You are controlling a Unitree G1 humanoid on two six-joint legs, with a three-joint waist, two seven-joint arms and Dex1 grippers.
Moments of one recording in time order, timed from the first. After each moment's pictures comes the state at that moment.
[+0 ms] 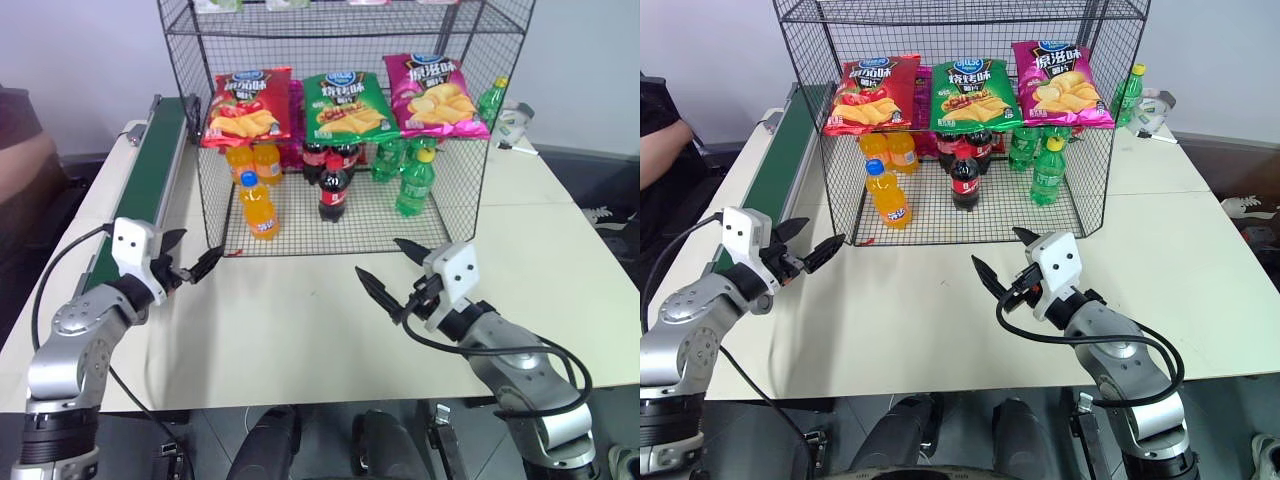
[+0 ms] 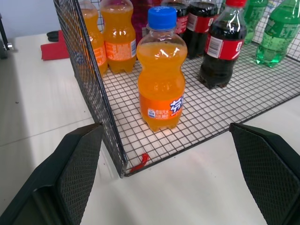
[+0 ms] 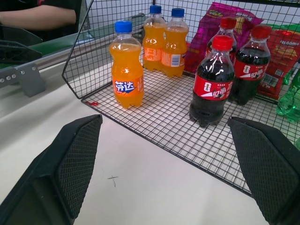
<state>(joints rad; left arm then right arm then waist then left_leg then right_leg) -0.11 0.58 0.29 -0.19 -0.49 0.44 -0.59 0.00 -0.39 0.03 -0.67 0.34 0.52 0.39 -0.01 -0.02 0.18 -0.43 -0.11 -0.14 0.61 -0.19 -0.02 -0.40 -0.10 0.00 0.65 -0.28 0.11</state>
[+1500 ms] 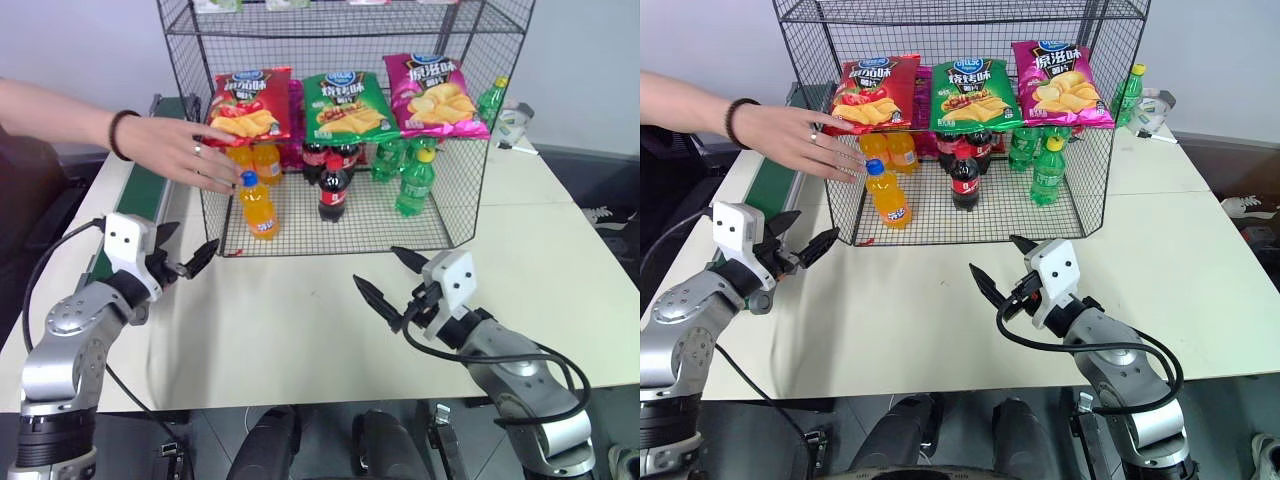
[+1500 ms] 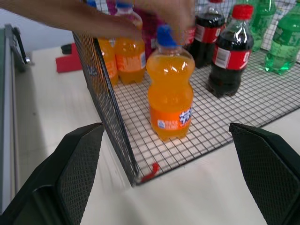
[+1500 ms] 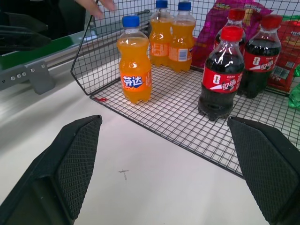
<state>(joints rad) -0.12 0.58 0.31 -0.23 -0.48 0.44 -0.55 0.04 -0.38 0.04 -0.67 0.34 0.50 0.42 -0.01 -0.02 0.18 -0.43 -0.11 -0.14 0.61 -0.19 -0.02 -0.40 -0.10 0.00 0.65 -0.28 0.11</state>
